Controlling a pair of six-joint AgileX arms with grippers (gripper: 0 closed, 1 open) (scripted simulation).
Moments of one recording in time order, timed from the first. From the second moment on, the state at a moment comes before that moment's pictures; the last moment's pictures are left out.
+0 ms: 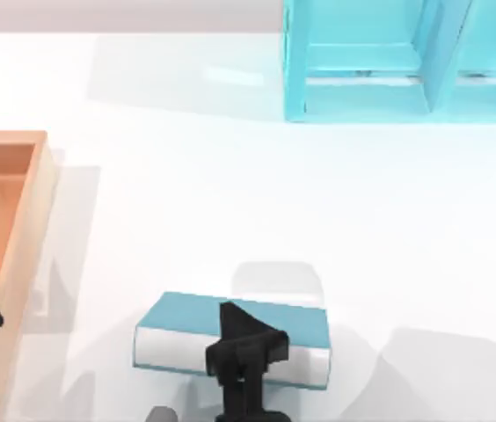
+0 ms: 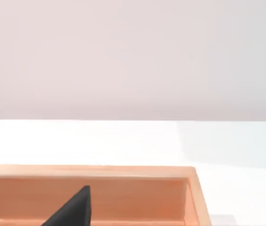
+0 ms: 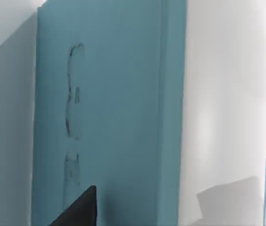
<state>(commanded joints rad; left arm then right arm) 0.00 0.00 0.00 0.00 0.00 0.00 1.44 1.87 0.71 0.53 1.11 -0.92</state>
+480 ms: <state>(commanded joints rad) 0.00 0.00 0.00 0.00 0.00 0.00 1.50 1.89 0.74 0.46 1.13 -0.86</state>
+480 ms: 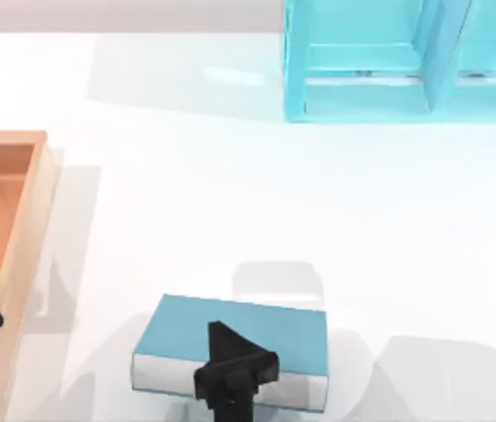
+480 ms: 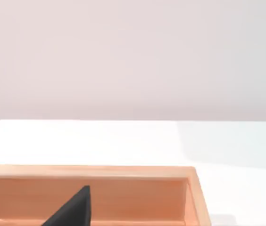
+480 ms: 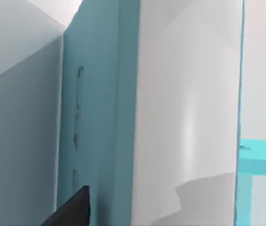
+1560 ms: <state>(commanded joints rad) 0.00 0.00 0.00 0.00 0.00 0.00 1.91 2.04 1.15 -0.94 1.30 0.33</state>
